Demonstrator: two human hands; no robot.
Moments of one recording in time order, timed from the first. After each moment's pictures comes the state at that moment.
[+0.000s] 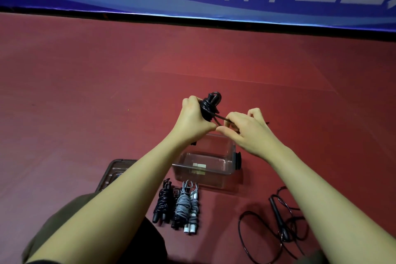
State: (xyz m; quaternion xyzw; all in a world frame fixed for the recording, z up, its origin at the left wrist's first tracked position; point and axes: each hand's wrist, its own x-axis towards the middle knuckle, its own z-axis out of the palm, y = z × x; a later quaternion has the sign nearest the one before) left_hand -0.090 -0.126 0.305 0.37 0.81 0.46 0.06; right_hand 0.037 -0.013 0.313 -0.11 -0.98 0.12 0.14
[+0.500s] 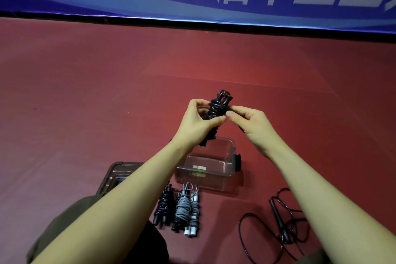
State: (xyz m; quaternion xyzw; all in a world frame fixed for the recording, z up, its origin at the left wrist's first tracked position) left_hand -0.068 -0.132 0.312 0.29 0.66 0.66 0.21; right_hand 0.028 -0.007 0.315 -0.14 -0.78 0.56 0.24
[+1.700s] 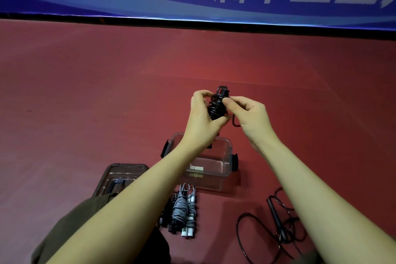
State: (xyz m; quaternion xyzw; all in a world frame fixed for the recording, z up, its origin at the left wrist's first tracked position) left_hand -0.057 -0.106 0.307 0.37 0.71 0.60 0.04; right_hand 0.021 -0.011 0.327 -0.15 -0.70 0.61 0.34
